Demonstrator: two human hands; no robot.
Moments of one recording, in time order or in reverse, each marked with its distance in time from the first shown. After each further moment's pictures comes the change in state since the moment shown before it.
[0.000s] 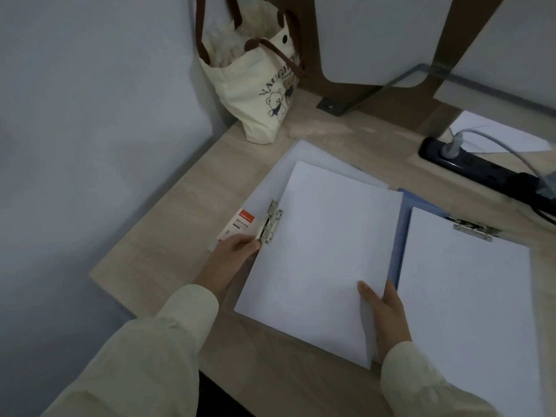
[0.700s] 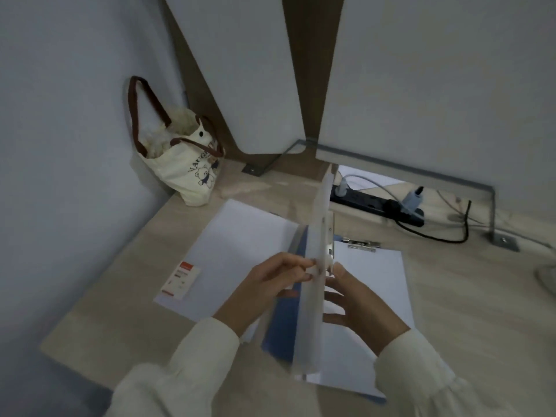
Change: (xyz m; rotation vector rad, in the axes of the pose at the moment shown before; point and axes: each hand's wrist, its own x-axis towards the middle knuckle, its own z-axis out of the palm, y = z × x) left_hand -0.126 0.135 0.103 -0.132 -0.480 0.444; right_hand -0.097 -0.135 -0.082 -0.061 -0.374 -0.080
